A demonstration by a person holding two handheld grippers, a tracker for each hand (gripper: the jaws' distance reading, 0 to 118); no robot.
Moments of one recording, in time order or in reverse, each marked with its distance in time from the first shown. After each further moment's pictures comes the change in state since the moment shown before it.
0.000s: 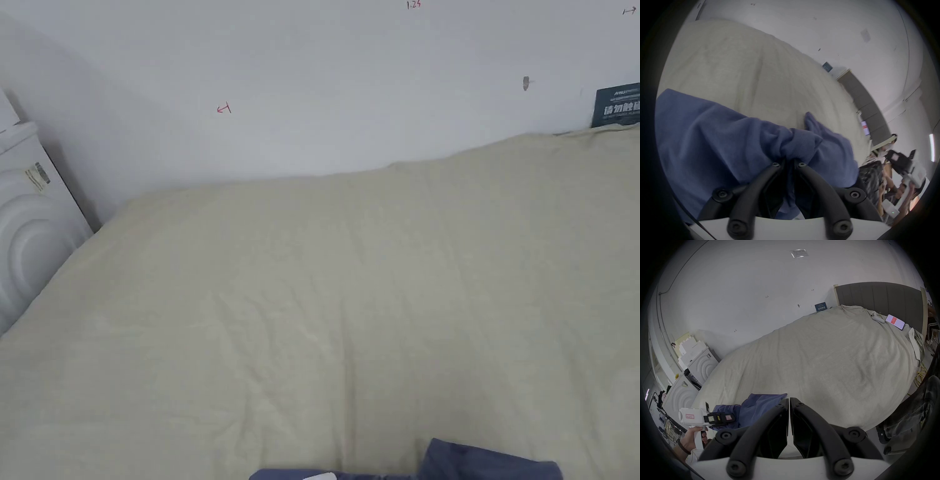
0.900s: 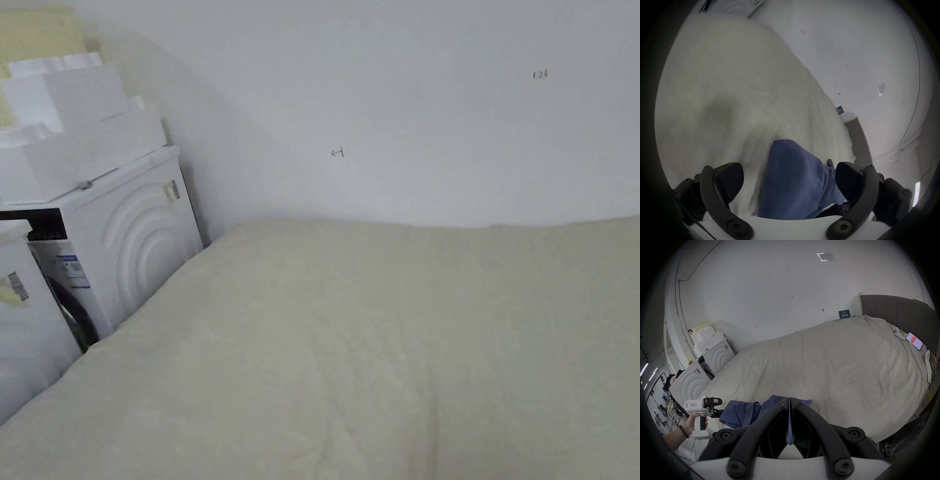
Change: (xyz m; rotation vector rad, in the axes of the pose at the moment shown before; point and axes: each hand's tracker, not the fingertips) left arm -0.158 0.008 0.093 0.221 -0.136 0.430; right arm -0.041 0.011 -0.002 0.007 0.142 0.131
